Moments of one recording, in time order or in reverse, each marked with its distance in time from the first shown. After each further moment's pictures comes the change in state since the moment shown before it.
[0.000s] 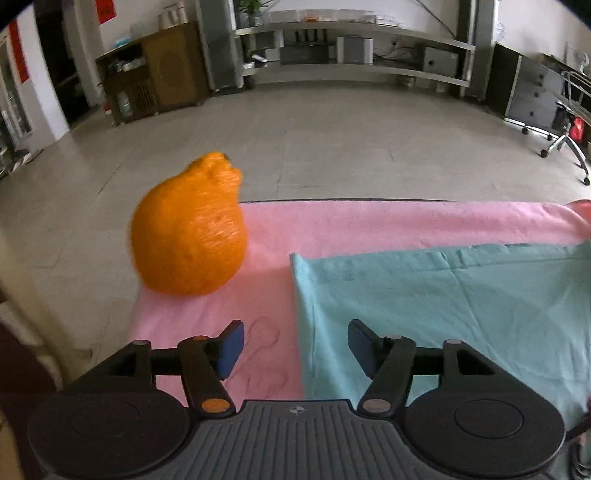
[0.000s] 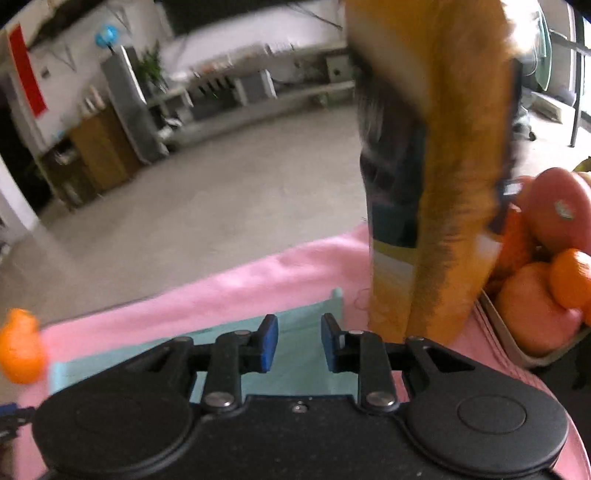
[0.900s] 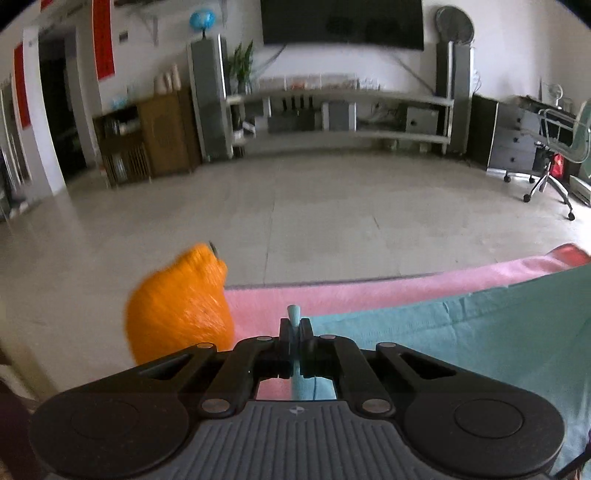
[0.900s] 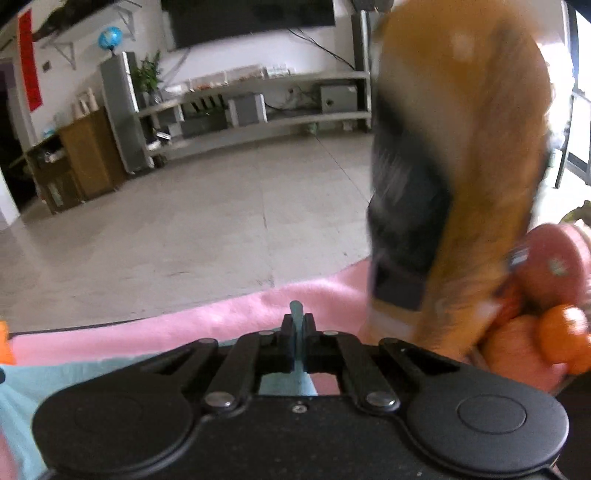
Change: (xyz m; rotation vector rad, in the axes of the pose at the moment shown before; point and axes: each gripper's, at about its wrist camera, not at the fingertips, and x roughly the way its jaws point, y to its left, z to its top) left arm -0.076 -0.013 0.006 0.016 -0.293 0.012; right arm -0.055 0.011 0.008 -0.062 -0.135 -0.038
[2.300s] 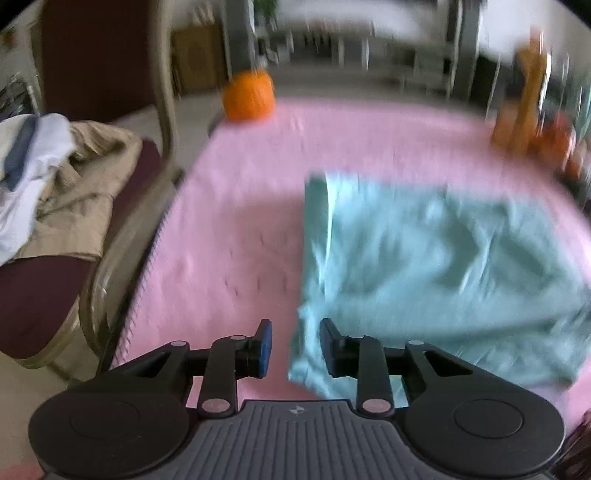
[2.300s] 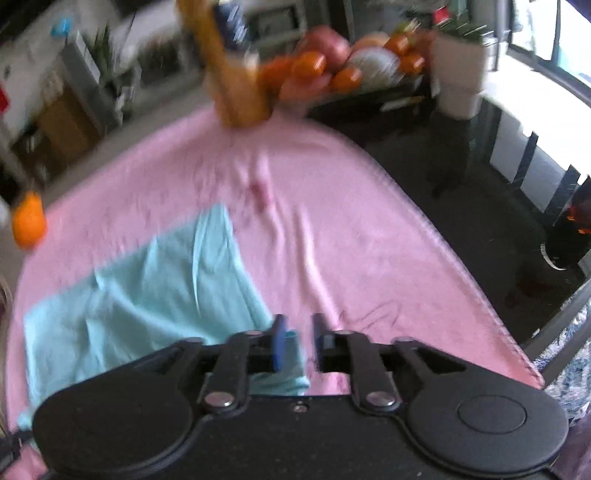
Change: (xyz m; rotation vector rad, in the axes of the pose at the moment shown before) left arm -0.251 -0.008 -0.222 -0.125 0.170 -0.022; right arm -0.235 -0.127 -0.207 0.253 0.199 0.003
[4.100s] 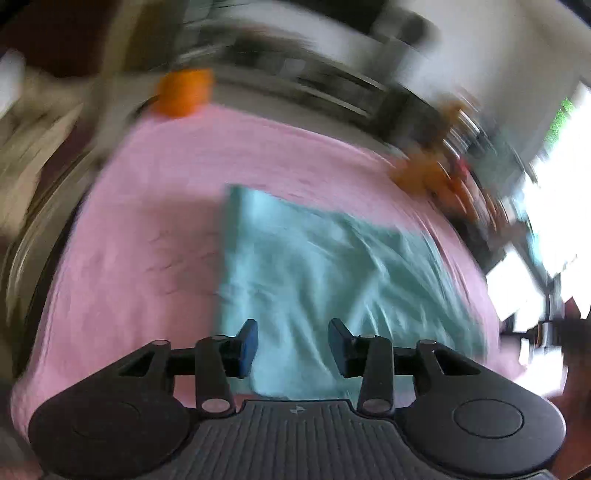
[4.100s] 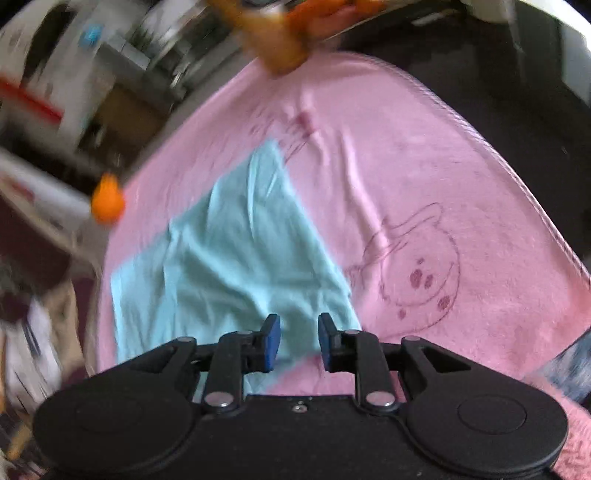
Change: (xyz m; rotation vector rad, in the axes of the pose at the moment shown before) left arm -0.010 0.062 -0.007 -0.254 0.090 -0.381; right arm 0.000 -0.053 -0.015 0.131 0.261 0.298
